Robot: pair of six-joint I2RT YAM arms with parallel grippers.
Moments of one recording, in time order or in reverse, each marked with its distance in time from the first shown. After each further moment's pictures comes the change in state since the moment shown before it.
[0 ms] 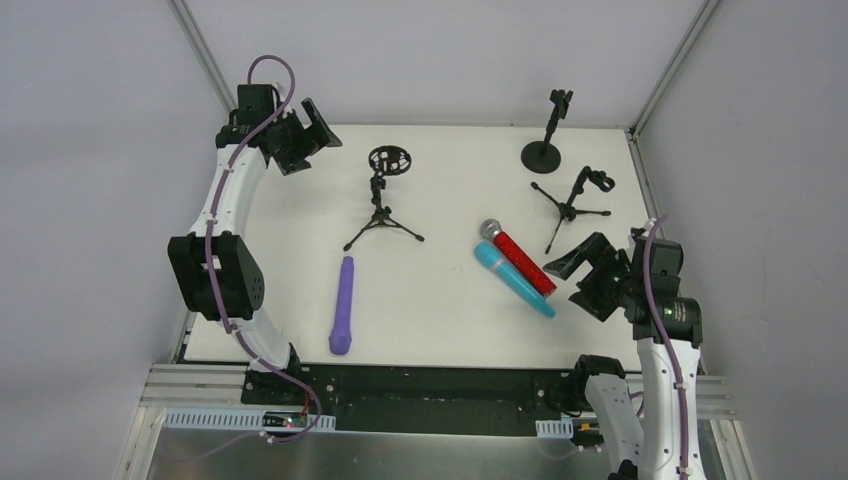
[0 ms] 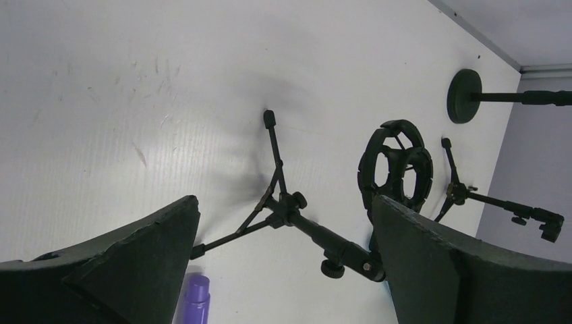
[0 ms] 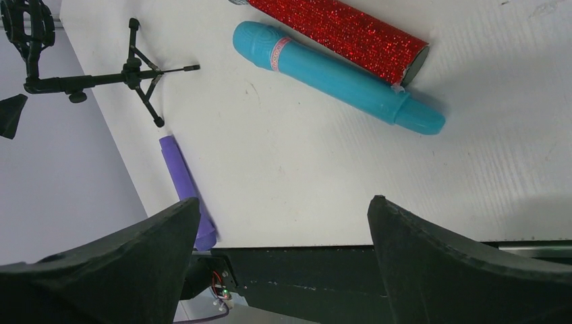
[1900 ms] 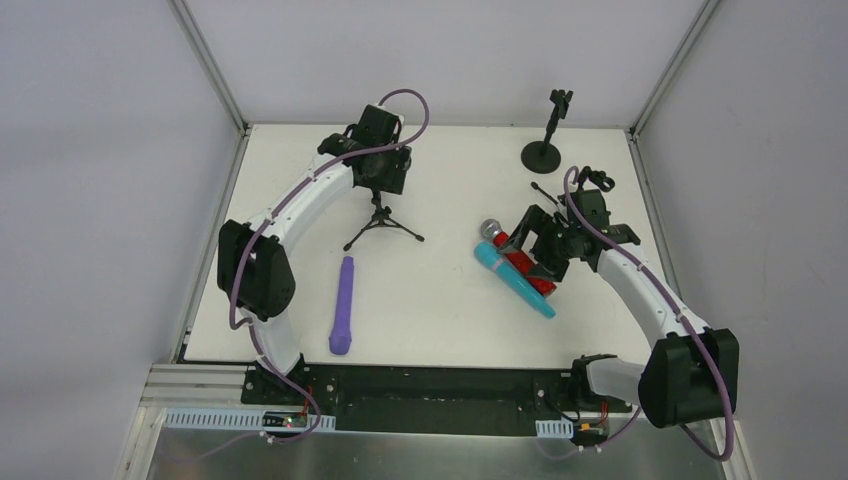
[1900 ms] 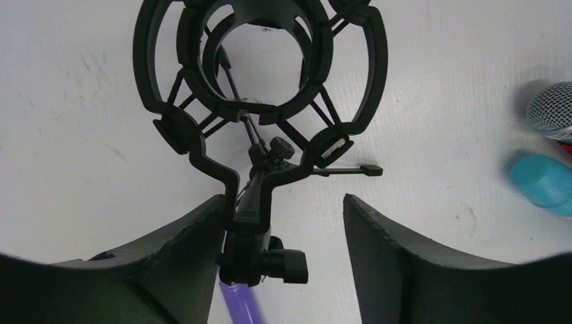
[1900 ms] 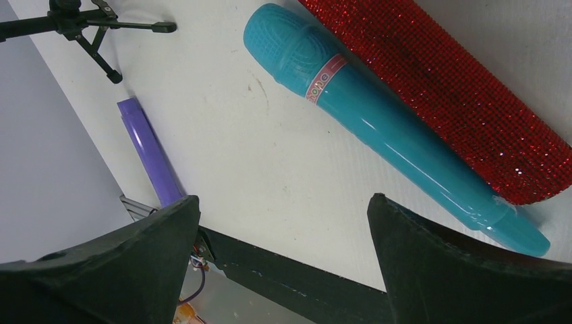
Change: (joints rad) left arm -0.519 0.073 0.026 -0.118 -0.463 0.353; right arm 0.301 0.573 0.022 0.384 -0.021 0.005
